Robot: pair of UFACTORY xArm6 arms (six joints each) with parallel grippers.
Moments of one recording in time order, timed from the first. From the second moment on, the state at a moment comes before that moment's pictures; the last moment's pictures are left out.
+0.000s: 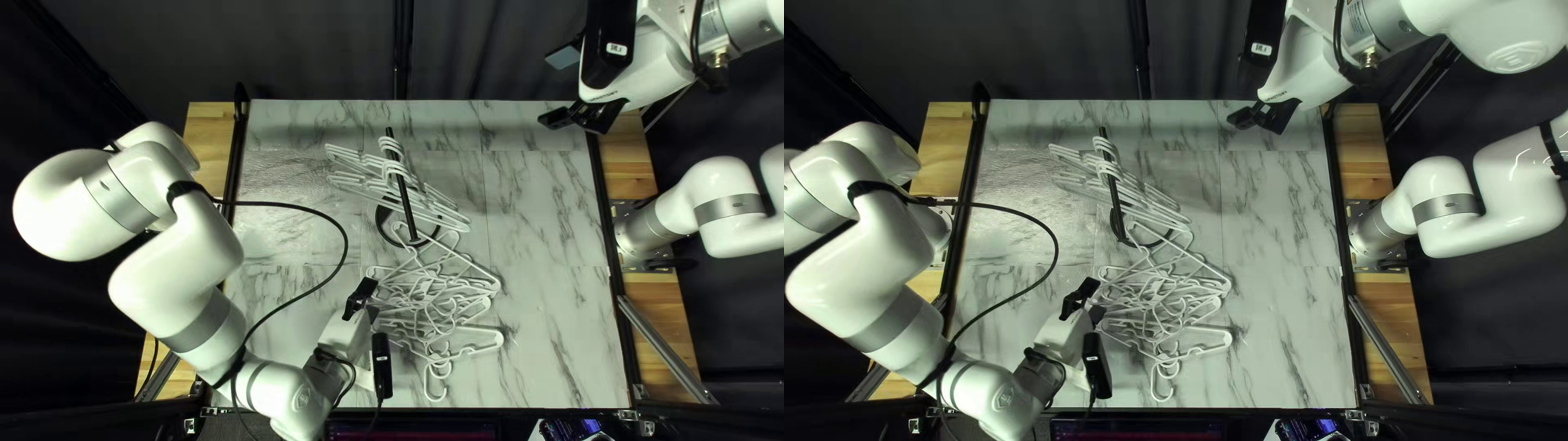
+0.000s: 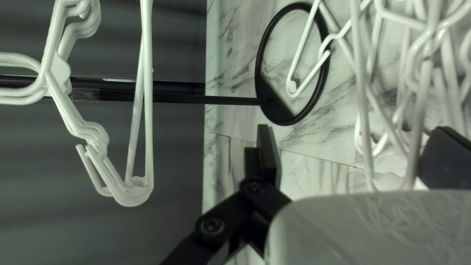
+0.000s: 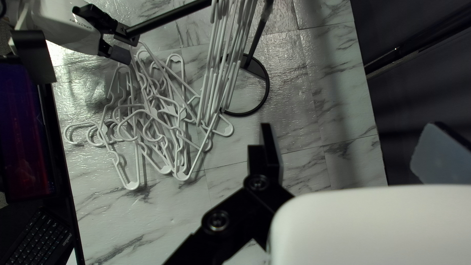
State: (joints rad) left arm -0.86 0.48 -1.16 1.03 1.46 -1.23; right arm 0.08 -0.63 -1.19 -0.22 1.28 0.24
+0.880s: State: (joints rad) left arm -0.88 0.21 -1.00 1.08 1.30 -1.32; right arm 0.08 -0.63 -1.19 -0.22 1.28 0.24
